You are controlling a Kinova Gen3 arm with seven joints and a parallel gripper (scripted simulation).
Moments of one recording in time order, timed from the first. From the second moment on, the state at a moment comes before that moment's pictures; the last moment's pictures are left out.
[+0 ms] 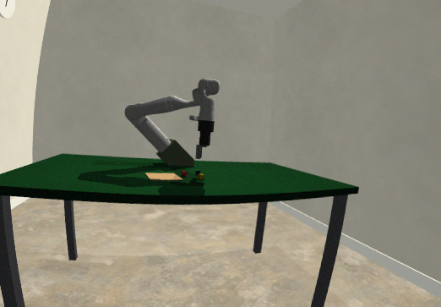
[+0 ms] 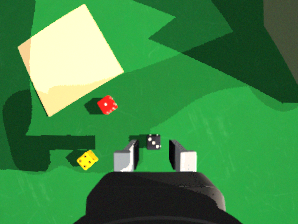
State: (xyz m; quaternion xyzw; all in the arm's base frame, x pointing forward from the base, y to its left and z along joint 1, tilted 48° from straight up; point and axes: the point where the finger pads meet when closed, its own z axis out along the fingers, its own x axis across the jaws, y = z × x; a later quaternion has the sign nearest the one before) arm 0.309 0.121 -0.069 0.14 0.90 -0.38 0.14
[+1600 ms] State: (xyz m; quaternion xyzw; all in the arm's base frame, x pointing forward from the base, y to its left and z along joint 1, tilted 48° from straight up) arm 0.317 0.087 -0.102 0.14 0.90 -0.38 0.14
